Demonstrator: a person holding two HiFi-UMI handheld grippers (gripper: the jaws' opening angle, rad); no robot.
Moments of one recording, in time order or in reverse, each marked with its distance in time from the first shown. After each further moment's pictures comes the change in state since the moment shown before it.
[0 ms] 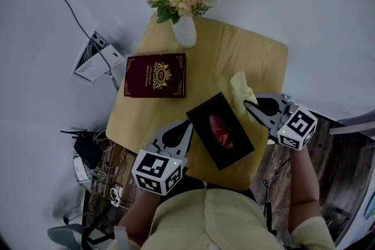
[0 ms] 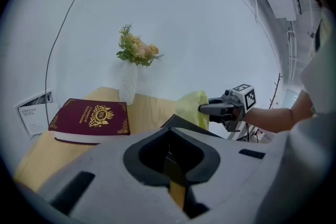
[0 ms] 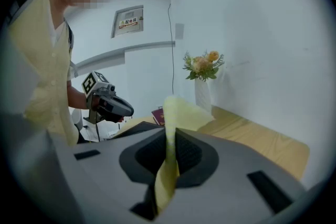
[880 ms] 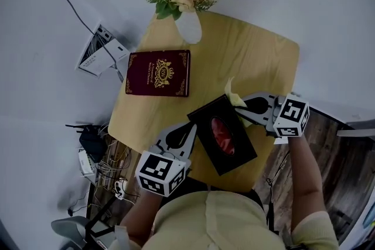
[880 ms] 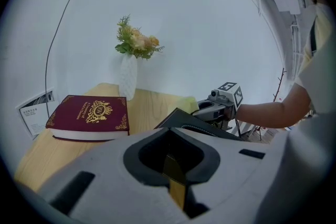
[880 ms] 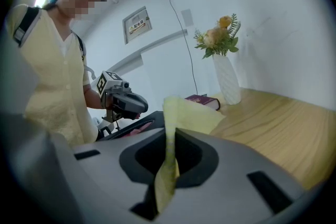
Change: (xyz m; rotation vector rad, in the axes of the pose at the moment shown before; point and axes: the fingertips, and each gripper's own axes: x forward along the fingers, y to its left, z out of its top) left arm 0.016 0.003 -0.013 0.011 0.051 0.031; right arm 0.047 0.015 -0.035 0.083 0.054 0.352
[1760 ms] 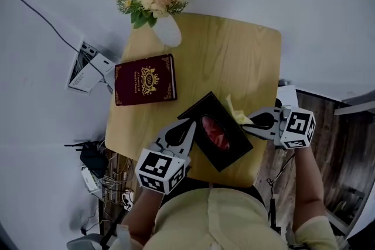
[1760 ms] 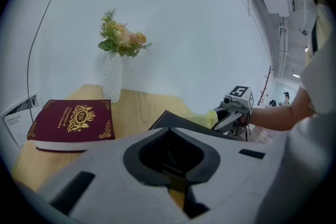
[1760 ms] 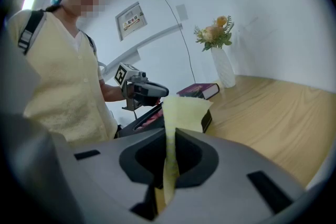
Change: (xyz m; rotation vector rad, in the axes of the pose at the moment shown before) left arm 0.018 -0.016 0.007 0.058 0.017 -0.126; right arm -0.045 0.057 -0.042 0.091 0.075 -0.045
